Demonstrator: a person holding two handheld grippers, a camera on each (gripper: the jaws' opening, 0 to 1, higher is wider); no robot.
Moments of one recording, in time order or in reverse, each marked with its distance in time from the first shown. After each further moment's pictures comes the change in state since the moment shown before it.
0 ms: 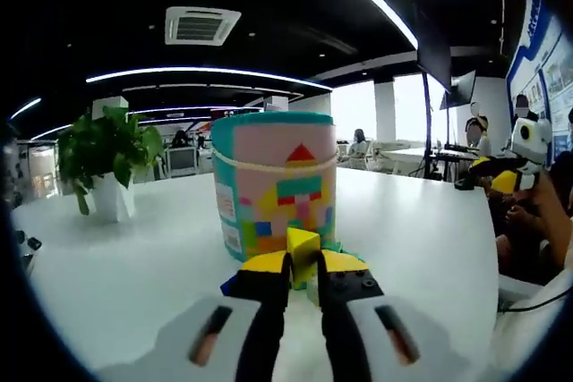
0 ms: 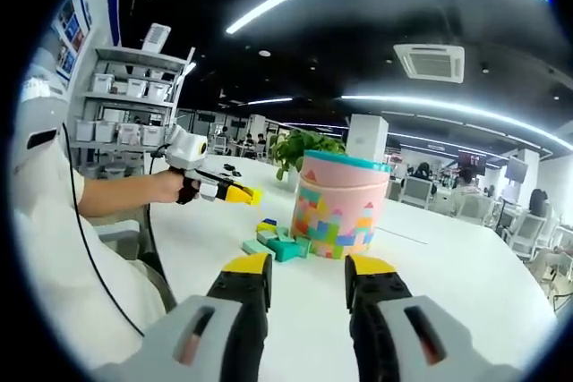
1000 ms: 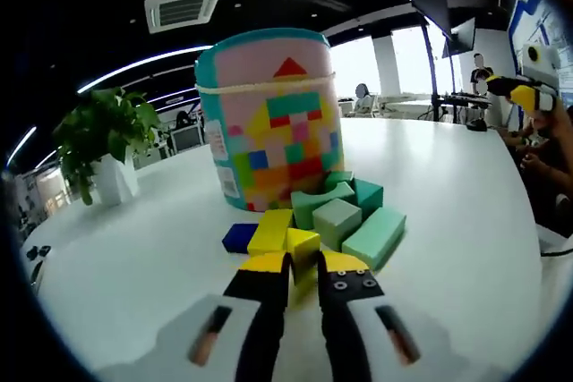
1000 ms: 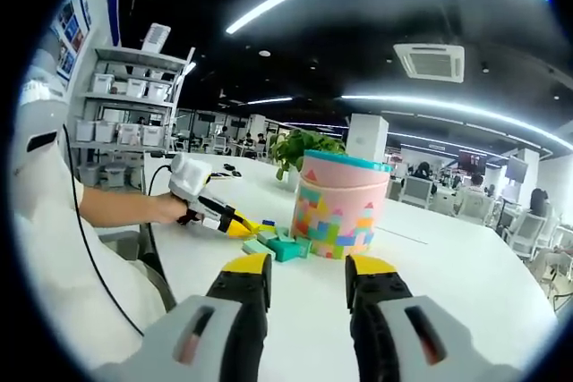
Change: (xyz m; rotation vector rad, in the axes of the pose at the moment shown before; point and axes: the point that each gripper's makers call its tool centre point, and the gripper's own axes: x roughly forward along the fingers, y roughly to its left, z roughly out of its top) left arm 0.014 0.003 -0.072 0.096 0.178 0.057; right arm 0.000 0.001 0.001 -0.001 0.003 0.003
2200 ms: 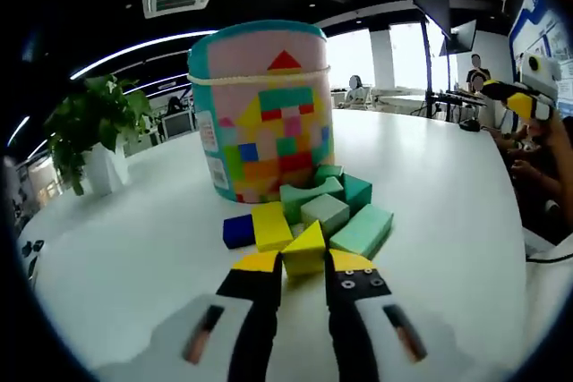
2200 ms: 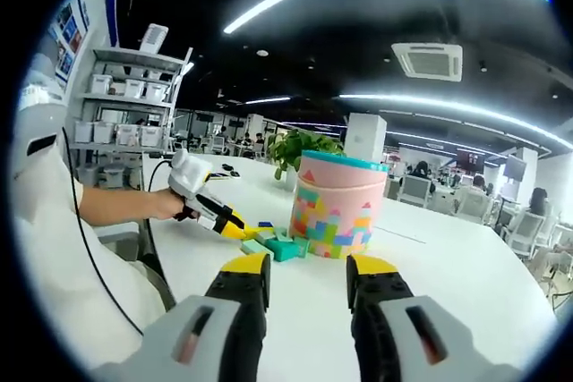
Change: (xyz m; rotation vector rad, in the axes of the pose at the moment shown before) left arm -0.003 -0.014 -0.011 -0.016 0.086 -0.045; right arm -0.002 -0.001 0.002 0.006 0.001 -0.006
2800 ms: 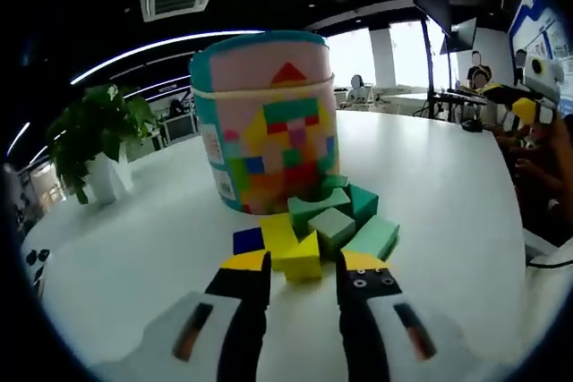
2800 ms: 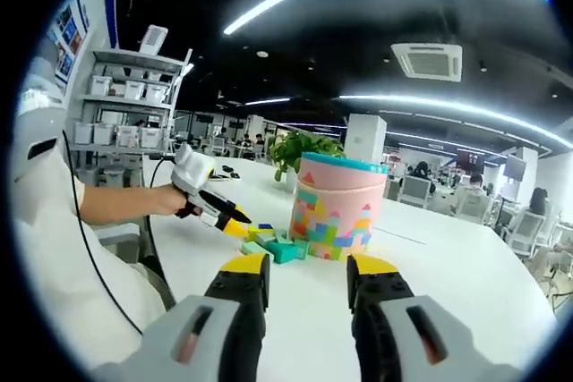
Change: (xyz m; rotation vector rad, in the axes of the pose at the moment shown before) left arm 0.004 0.010 0.010 0.013 0.009 0.010; right arm -0.001 -0.001 0.004 0.003 -0.005 0.001
